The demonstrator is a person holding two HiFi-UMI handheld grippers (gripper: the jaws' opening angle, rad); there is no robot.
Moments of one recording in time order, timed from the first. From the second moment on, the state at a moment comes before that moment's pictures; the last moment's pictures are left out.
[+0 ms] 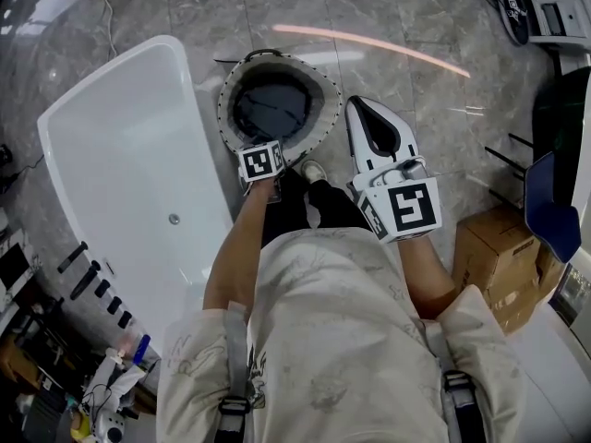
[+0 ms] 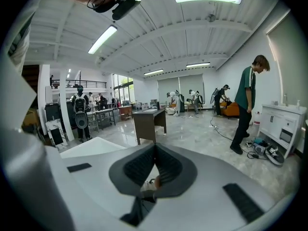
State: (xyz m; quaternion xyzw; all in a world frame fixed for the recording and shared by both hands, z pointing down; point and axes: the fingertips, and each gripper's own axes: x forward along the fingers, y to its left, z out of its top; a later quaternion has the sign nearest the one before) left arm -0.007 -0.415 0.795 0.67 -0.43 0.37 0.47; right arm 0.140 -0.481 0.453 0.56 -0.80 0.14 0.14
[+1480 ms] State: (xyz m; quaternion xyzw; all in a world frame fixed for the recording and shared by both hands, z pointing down) left arm -0.021 -0.398 0.379 0.79 -0.59 0.09 0.12; right arm 0.154 -0.431 0.294 0.53 -0.85 0.00 0.04
